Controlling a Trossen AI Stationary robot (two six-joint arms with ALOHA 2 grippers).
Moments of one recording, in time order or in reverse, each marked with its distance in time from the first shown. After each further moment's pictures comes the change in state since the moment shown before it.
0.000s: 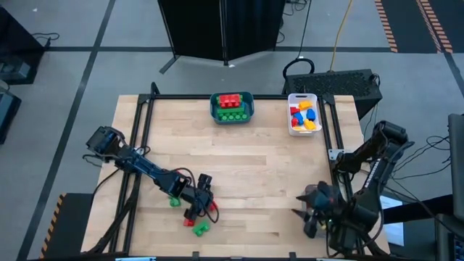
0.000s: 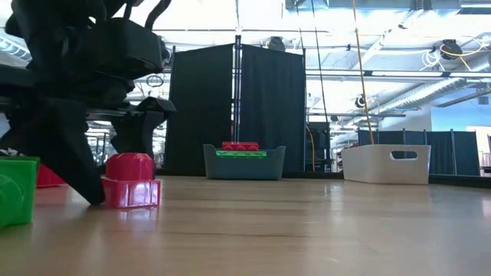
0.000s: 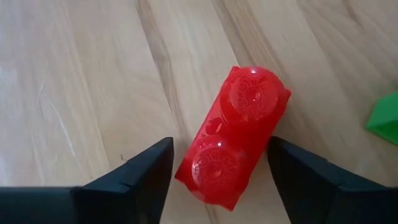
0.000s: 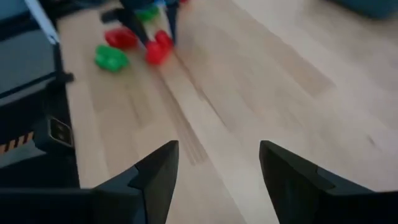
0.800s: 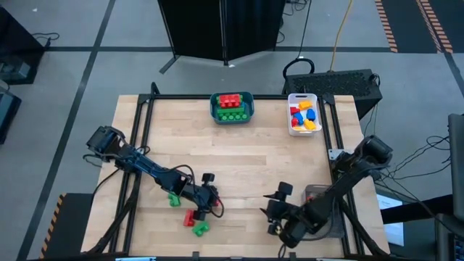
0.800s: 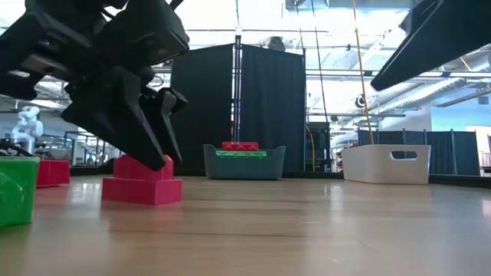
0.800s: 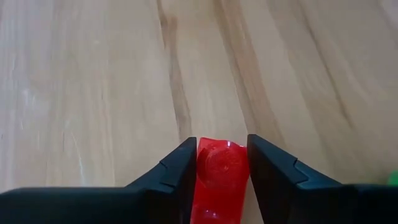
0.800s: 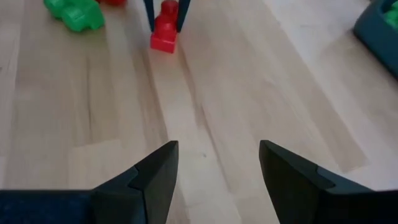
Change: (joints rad) left arm 0.013 -0.002 0.009 0.141 -0.014 -0.150; right arm -0.309 0.274 -0.001 0.481 -0.085 -0.724
